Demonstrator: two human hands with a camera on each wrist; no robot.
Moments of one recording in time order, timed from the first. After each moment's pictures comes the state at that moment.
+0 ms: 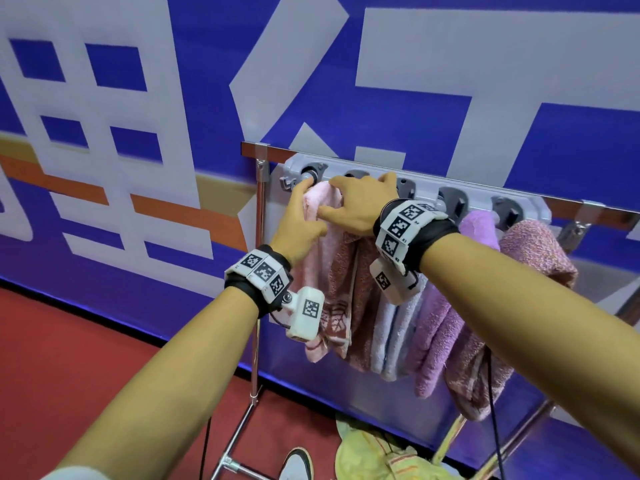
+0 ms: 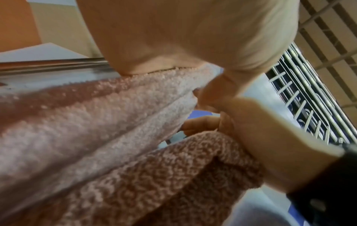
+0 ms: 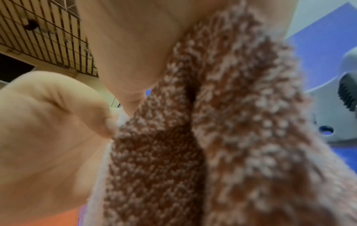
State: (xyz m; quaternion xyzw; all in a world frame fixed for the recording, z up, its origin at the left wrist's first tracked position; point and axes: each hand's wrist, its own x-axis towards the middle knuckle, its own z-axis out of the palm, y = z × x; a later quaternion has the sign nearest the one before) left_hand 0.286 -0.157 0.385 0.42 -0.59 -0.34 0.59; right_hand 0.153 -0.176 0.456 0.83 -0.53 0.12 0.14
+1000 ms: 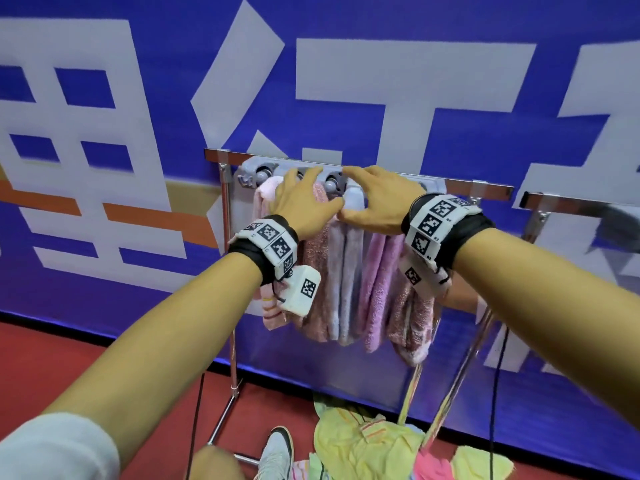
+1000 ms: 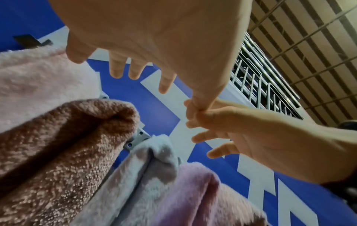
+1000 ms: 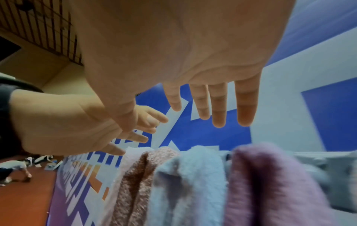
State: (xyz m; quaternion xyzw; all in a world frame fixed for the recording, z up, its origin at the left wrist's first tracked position) left_hand 0.205 -0.089 0.437 0.58 -0.69 -0.10 0.42; right_hand 0.034 -0.064 0.479 0.82 -0.54 0.17 0.10
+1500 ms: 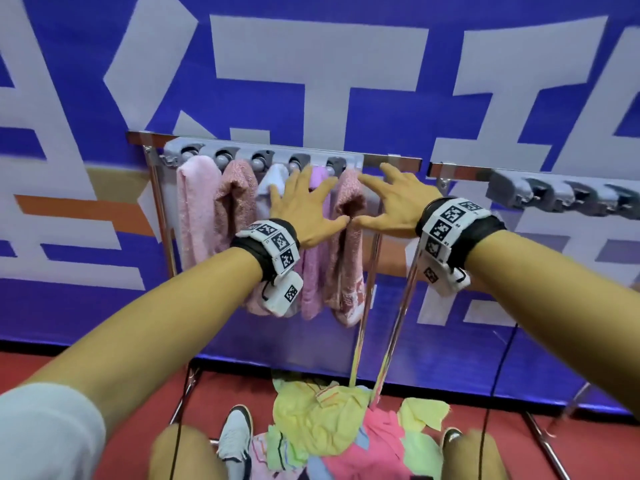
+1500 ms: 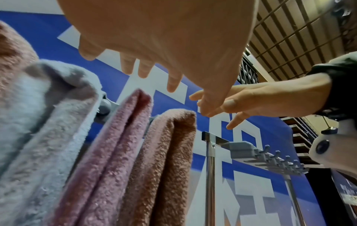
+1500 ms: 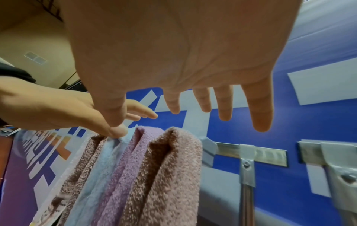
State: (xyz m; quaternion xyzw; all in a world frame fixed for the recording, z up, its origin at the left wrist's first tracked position) left_hand 0.083 -0.037 0.409 0.54 -0.80 0.07 0.25; right_hand -0.110 0.009 0.456 0.74 -0.65 0.05 0.15
